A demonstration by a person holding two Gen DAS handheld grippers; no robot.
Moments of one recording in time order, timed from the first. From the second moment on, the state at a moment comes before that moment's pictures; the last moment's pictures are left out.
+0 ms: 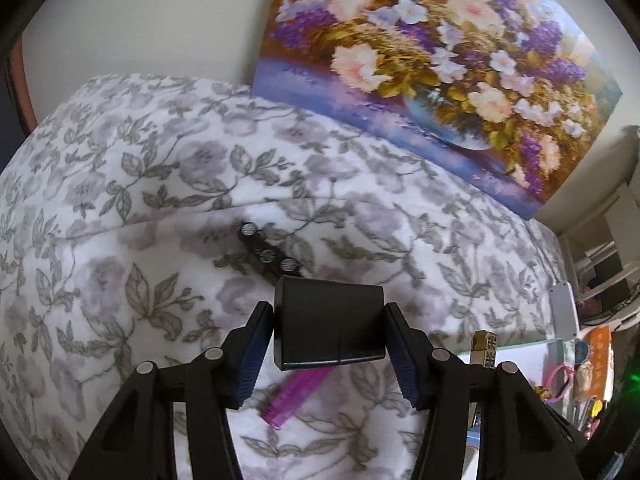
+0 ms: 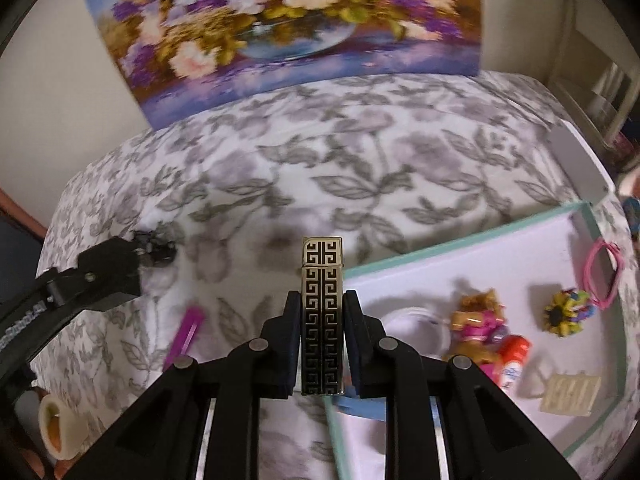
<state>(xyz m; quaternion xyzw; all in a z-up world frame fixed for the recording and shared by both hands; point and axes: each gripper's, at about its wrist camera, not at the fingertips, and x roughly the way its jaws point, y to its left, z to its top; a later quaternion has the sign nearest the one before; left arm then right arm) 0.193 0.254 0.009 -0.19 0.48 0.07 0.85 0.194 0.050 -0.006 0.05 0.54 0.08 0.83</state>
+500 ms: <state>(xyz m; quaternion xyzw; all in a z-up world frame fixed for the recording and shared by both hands) 0.177 0.168 0.041 -0.18 0.49 -0.01 0.85 0.172 -0.040 0.038 0.10 0.52 0.03 0.85</state>
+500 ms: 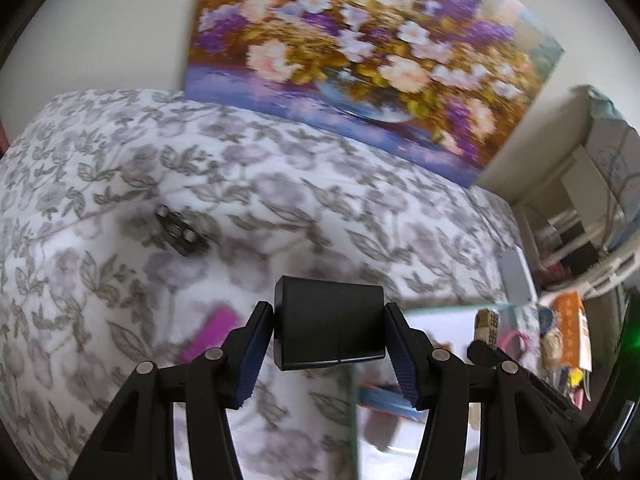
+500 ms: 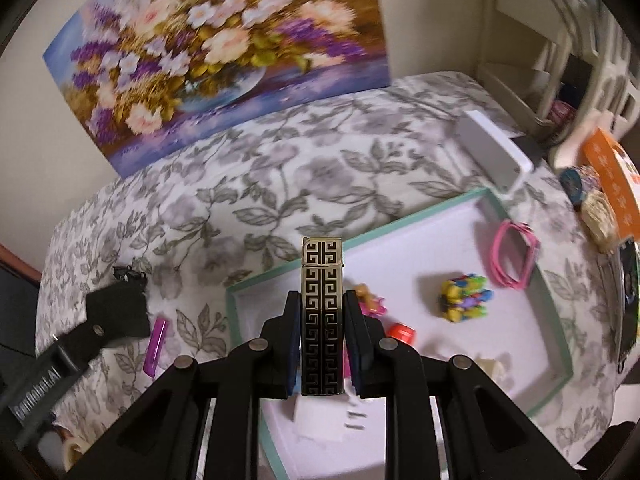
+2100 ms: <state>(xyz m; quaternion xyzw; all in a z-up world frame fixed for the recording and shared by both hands) 0.096 0.025 -0.033 -0.01 0.61 -0.07 0.79 0.098 -0.097 -0.020 0.07 0.60 -0.01 0.79</state>
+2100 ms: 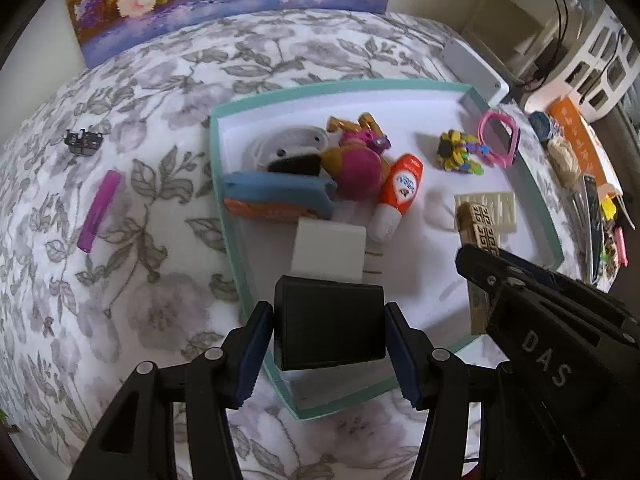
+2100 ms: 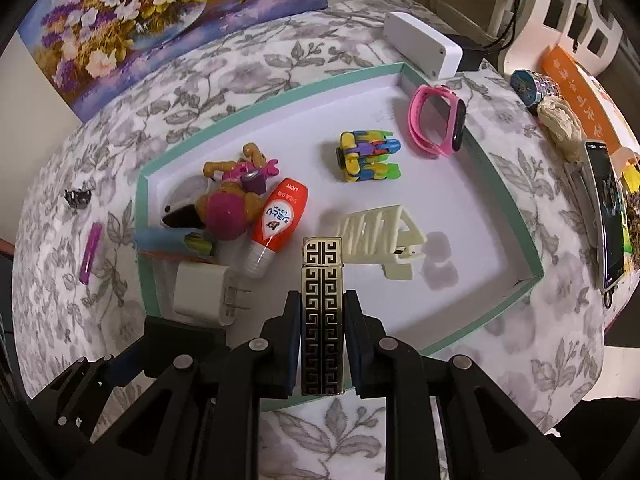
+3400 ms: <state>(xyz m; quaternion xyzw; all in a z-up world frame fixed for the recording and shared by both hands) 0.105 0.069 -0.021 -0.08 0.60 -0.02 0.80 0.101 -0.114 0.006 0.09 0.58 0.00 0.81</state>
